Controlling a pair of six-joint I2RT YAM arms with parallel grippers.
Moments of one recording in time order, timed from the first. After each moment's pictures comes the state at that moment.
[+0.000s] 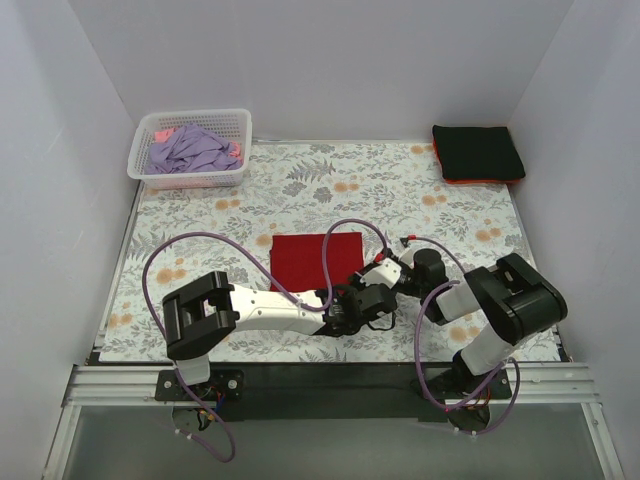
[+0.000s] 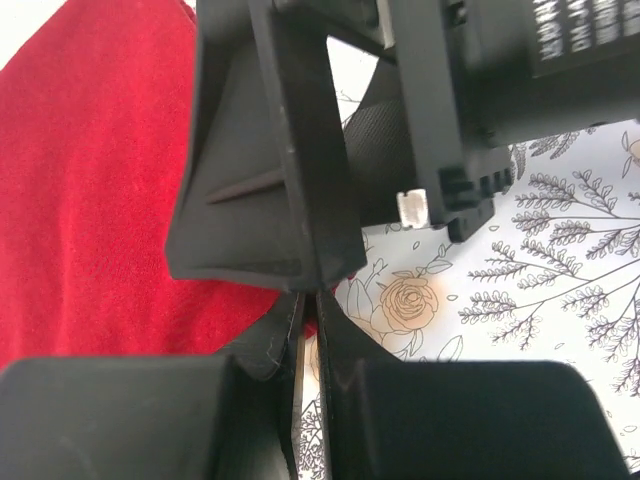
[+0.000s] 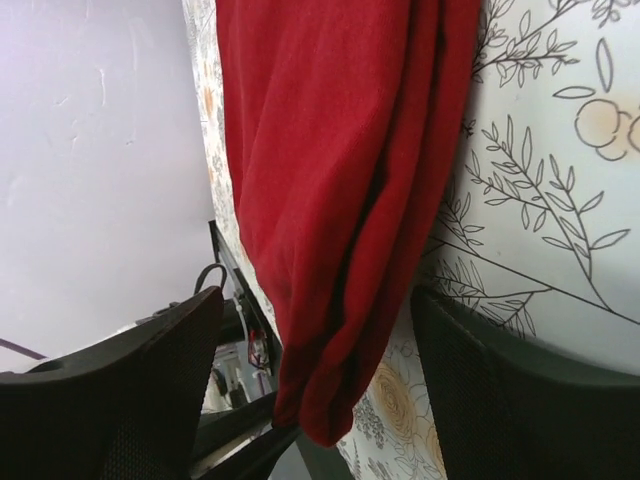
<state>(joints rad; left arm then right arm) -1.32 1.78 1.11 -0.21 -0.65 -0.37 0.44 1.59 0.25 0.89 -0.60 1.13</state>
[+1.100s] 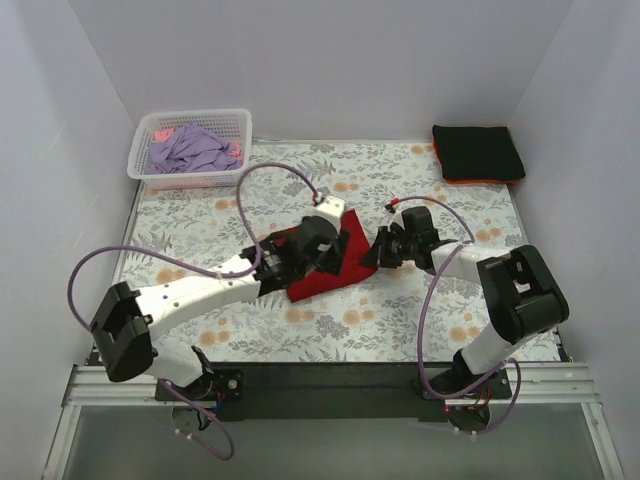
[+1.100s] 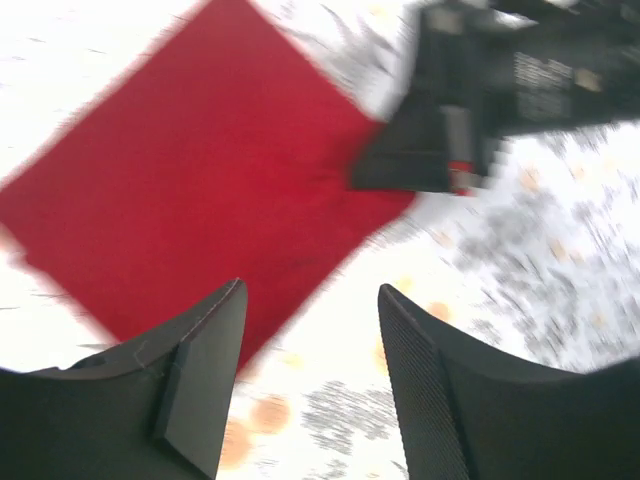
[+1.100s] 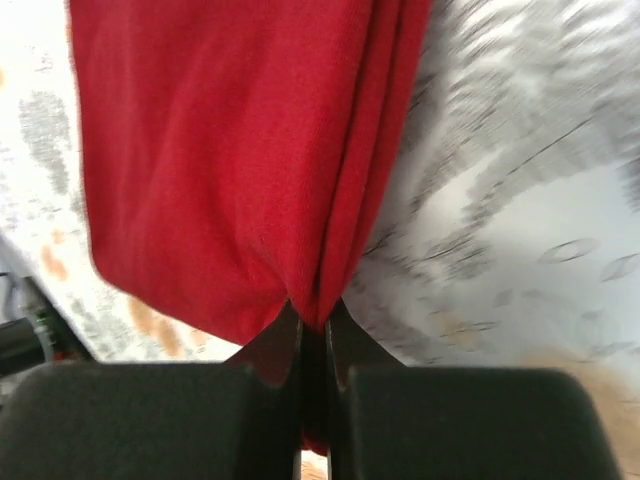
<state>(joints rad) -1.08 1.46 1.10 -0.32 -0.39 -0.40 0.41 1.59 0.64 0.20 -0.50 0.56</state>
